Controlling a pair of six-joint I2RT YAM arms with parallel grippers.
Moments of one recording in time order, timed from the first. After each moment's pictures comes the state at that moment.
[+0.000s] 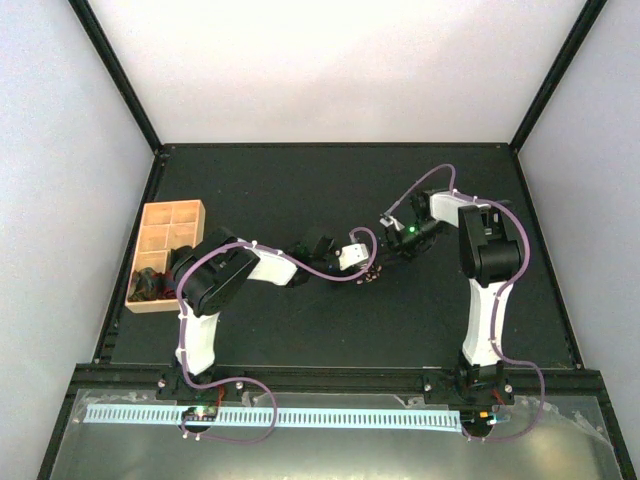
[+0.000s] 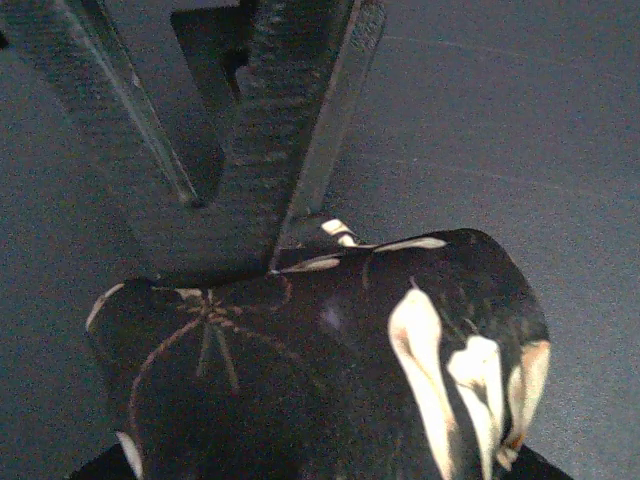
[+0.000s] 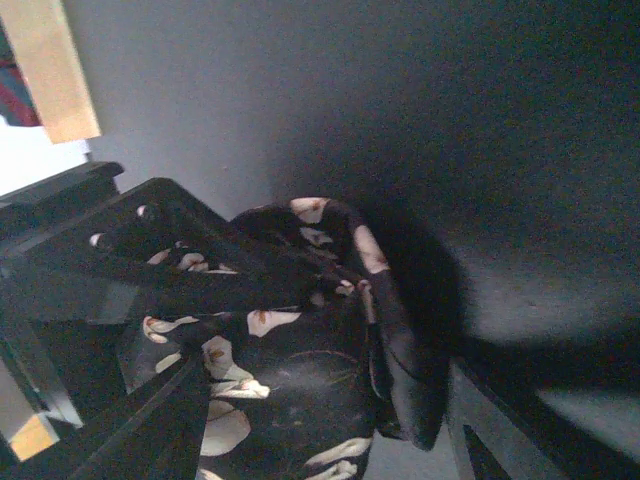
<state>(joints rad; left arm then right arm) -0.74 1.99 0.93 0.37 0.44 0.35 0.18 2.13 1.38 -0.97 -0.88 -0.10</state>
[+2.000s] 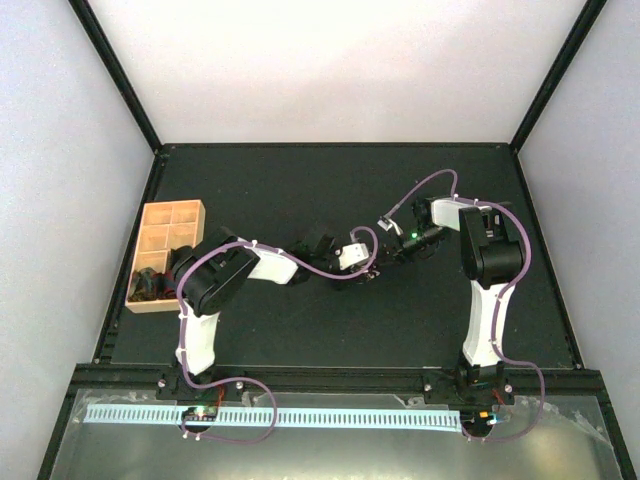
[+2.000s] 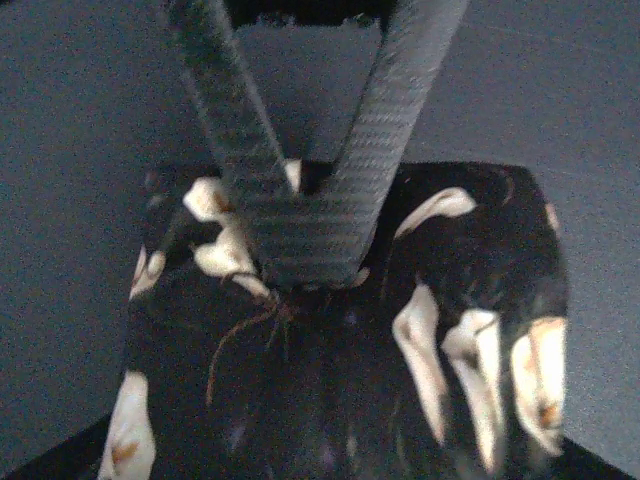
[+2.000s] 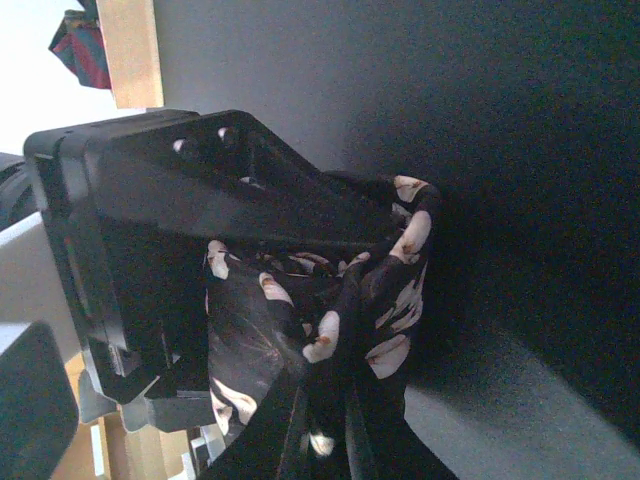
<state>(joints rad) -0.74 1.99 0.95 0.33 0.43 0.35 0.17 2.11 1.29 -0.92 -1.05 -0.23</state>
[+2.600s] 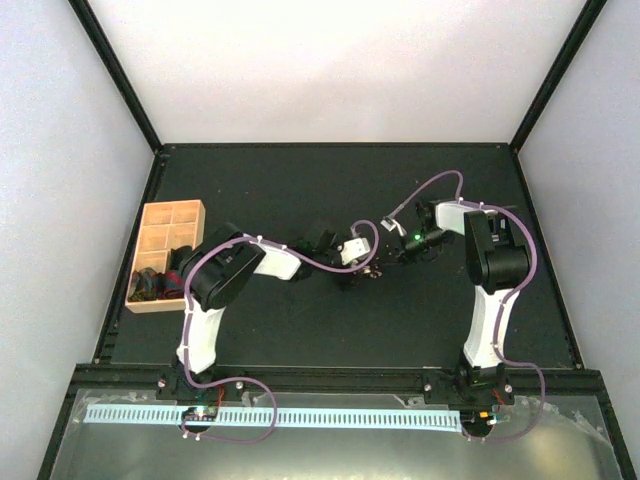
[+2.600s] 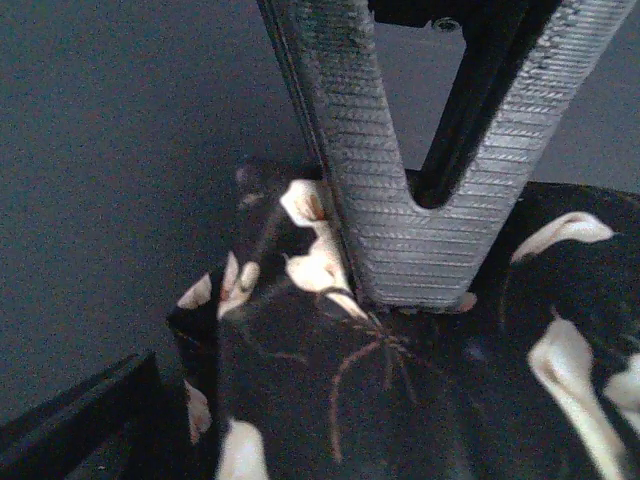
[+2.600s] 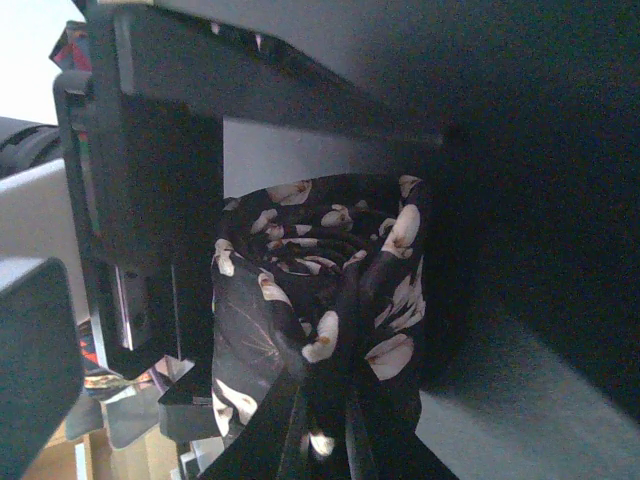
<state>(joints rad) -0.73 2.04 0.99 0.36 0.47 0.29 0.17 2.05 1.22 -0.87 -1.05 -0.20</state>
